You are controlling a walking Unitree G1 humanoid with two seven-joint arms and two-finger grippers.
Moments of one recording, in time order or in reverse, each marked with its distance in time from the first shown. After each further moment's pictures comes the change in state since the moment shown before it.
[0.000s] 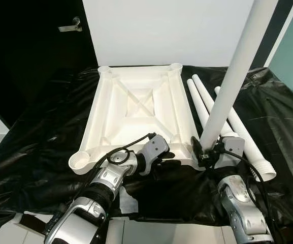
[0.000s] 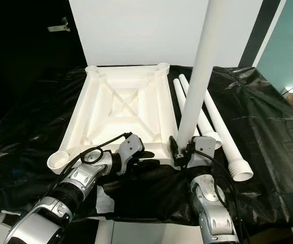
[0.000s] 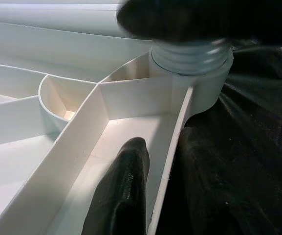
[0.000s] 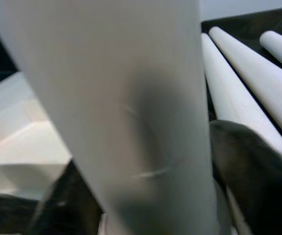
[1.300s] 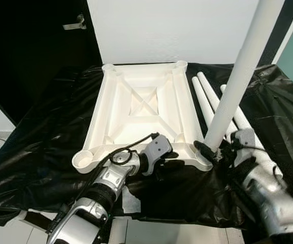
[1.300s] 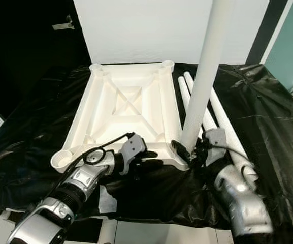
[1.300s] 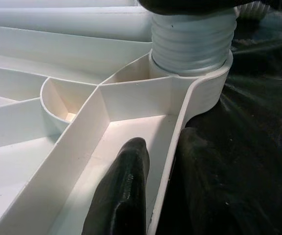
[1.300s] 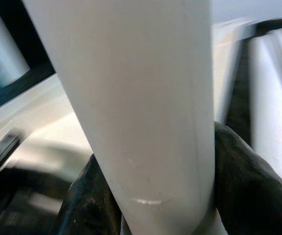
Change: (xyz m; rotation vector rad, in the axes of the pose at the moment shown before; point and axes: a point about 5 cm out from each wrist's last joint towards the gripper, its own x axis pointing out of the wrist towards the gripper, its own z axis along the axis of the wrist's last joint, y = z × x) left arm -0.002 0.000 0.000 0.024 0.002 0.001; right arm -0.004 -0.011 0.010 0.041 0.016 0.216
